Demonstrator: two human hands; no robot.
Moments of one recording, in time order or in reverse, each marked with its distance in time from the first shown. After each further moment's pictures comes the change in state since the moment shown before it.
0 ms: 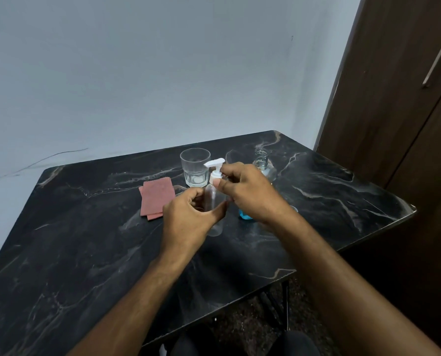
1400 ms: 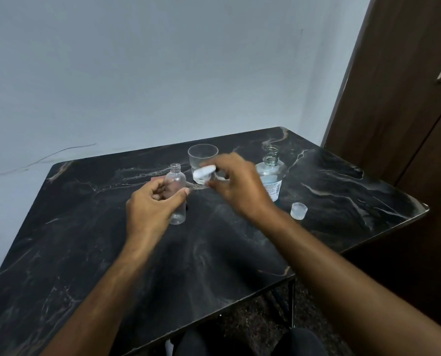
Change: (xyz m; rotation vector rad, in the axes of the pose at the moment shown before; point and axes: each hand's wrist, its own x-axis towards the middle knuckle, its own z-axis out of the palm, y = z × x) left_hand 0.025 -0.032 -0.062 -0.057 0.132 -0.182; right_hand 0.018 0.017 0.032 -0.260 0.139 -0.388
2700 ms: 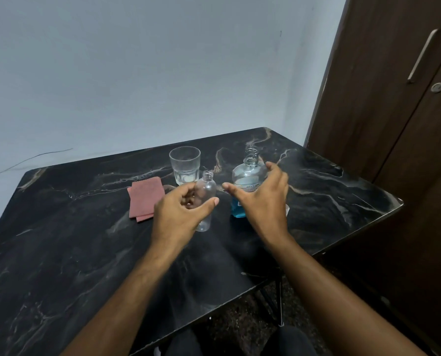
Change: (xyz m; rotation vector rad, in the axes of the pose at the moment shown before) left_hand -0.027 0.019 0.062 -0.039 -0.214 0.105; right_hand -0.048 0.043 -0.020 -0.196 0.361 0.616
